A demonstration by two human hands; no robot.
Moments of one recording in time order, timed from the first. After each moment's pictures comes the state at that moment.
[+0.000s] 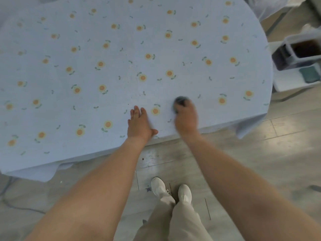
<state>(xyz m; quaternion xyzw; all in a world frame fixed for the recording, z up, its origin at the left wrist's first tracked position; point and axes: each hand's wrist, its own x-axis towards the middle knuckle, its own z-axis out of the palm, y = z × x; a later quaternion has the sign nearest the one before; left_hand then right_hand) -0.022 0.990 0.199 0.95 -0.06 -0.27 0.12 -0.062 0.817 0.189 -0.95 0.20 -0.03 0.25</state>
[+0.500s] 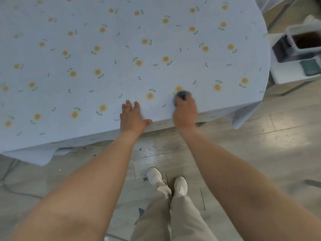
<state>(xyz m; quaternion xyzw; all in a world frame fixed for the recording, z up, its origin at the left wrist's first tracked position) -0.060 1.005 0.188 0.96 -0.03 -0.23 0.13 -0.101 0.821 0.188 -0.95 0.22 -0.04 0.22</state>
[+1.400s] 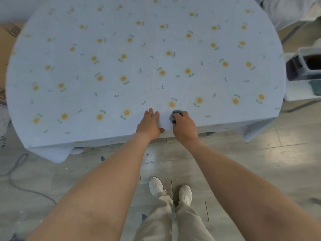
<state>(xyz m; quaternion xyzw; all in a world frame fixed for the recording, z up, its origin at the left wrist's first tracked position) -0.045 1.035 0.212 0.92 -0.11 -0.33 0.16 -0.098 0.885 0.198 -0.96 0.12 0.07 0.25</state>
